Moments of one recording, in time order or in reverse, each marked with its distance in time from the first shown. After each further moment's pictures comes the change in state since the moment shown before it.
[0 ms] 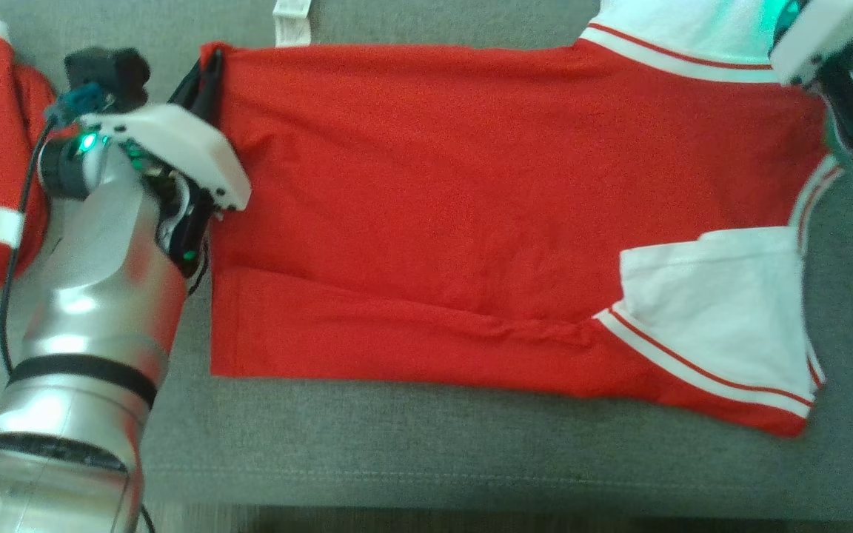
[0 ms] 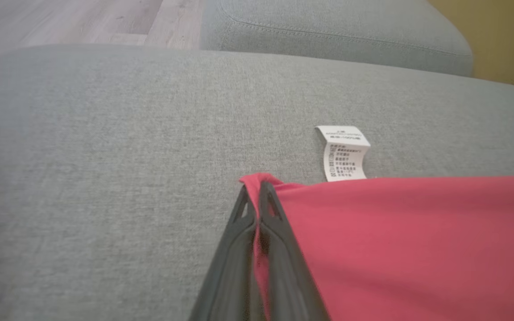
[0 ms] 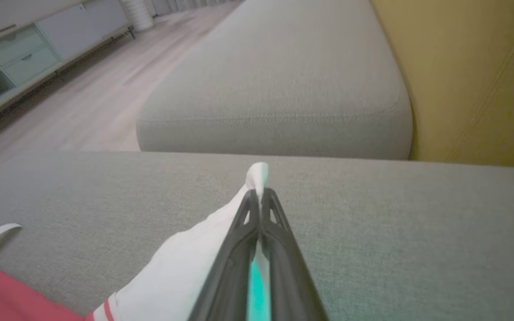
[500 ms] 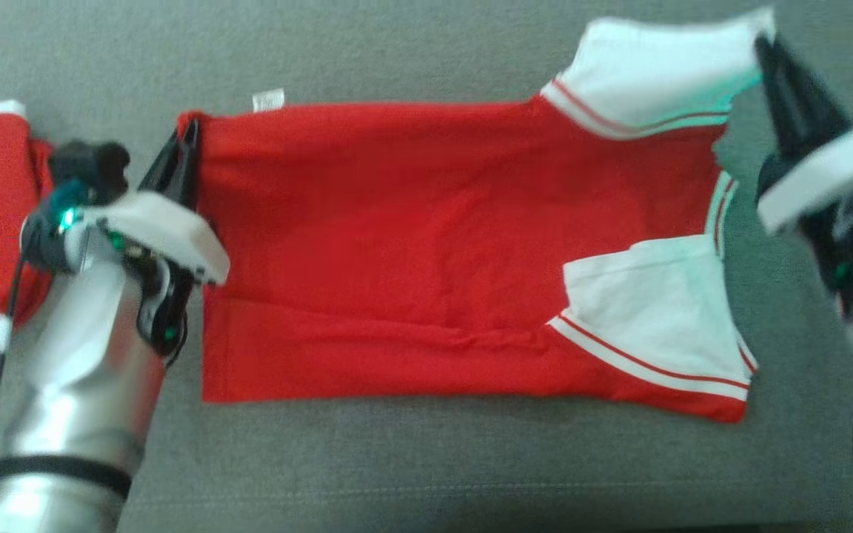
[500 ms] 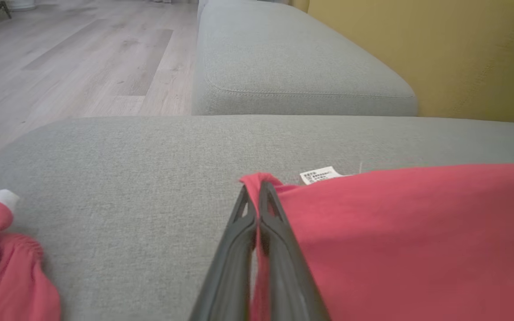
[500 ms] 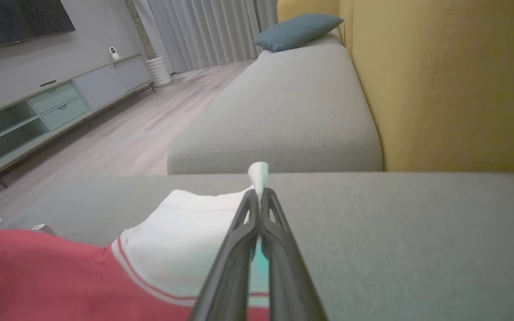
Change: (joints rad) left arm 0.228 0.091 0.004 -0.252 0.000 0.036 -0.018; right arm 0.341 -0.074 -0.038 -0.310 0.072 0.000 -0.106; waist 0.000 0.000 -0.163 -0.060
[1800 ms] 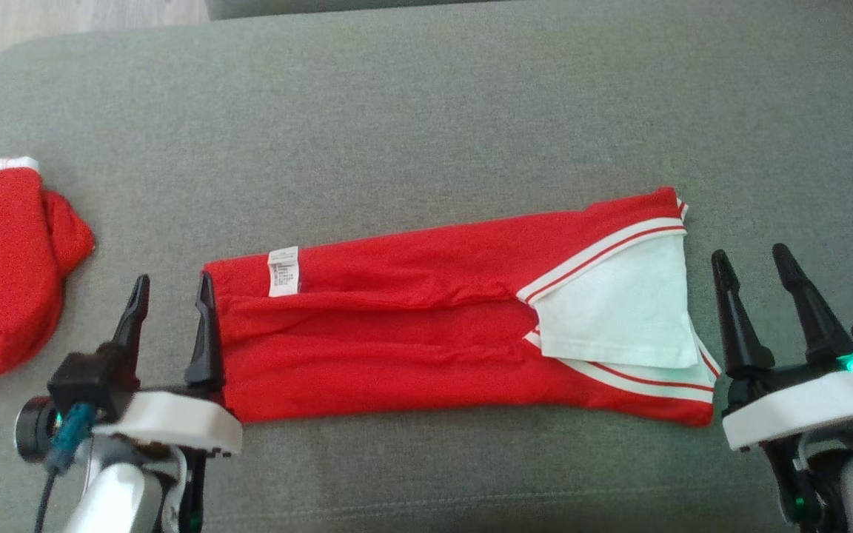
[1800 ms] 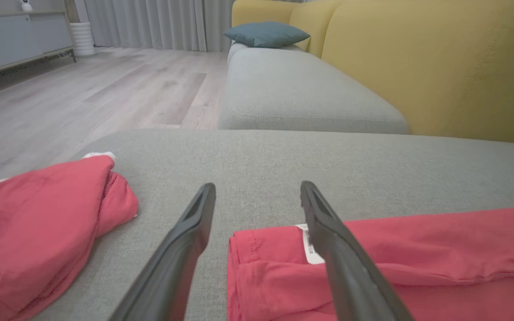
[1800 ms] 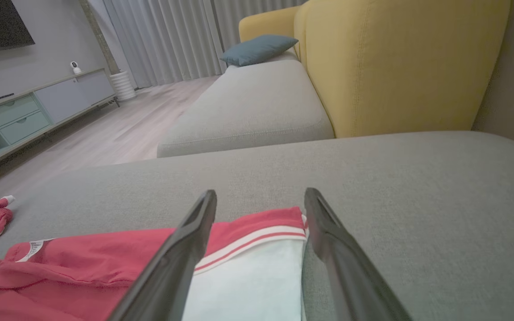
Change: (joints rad) left arm 0.671 0.067 0.072 -0.762 0.062 0.328 0.001; right arm 0.738 0.326 -0.384 -0.605 -0.409 0.000 0.084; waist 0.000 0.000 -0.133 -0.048
